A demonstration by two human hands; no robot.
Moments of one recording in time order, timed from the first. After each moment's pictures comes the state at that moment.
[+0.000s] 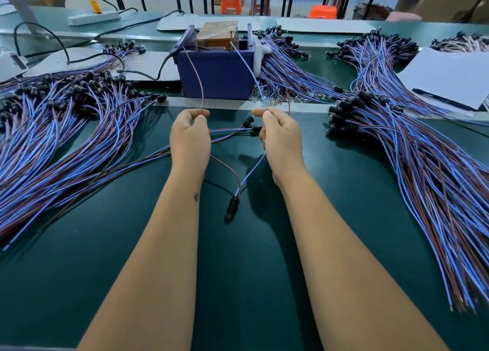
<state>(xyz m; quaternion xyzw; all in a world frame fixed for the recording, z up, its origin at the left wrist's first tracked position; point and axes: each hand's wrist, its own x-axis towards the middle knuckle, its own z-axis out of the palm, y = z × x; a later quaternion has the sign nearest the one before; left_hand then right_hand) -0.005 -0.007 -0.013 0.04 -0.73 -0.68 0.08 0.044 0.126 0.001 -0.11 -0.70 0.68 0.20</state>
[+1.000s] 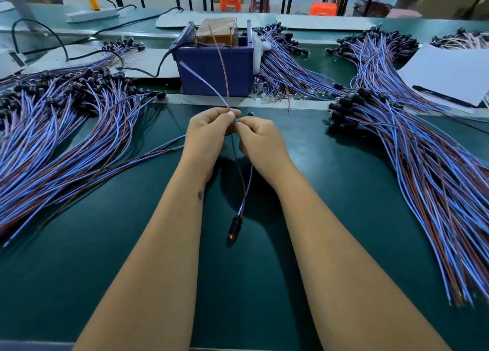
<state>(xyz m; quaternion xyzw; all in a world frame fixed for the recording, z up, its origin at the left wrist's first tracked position) 0.015 0.008 0.000 -0.05 -0.71 -0.71 0.00 0.040 0.113 -0.009 0.00 -0.80 0.58 0.15</state>
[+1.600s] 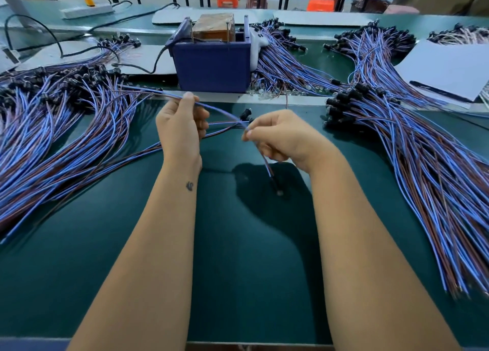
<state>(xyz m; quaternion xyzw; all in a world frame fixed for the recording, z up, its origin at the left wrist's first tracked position) 0.010 -0.007 0.004 0.05 -0.58 -0.80 0.11 0.056 0.155 0.020 -0.02 -0.82 0.57 -0.05</state>
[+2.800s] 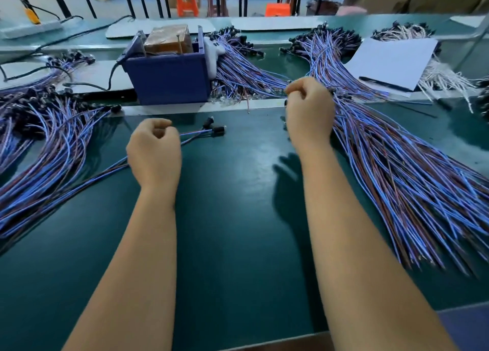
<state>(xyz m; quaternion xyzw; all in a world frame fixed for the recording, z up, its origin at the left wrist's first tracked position) 0.018 0.004 -0.010 0.04 -0.82 -0.54 0.20 0.064 0.218 0.036 -0.24 -0.82 0.37 0.36</state>
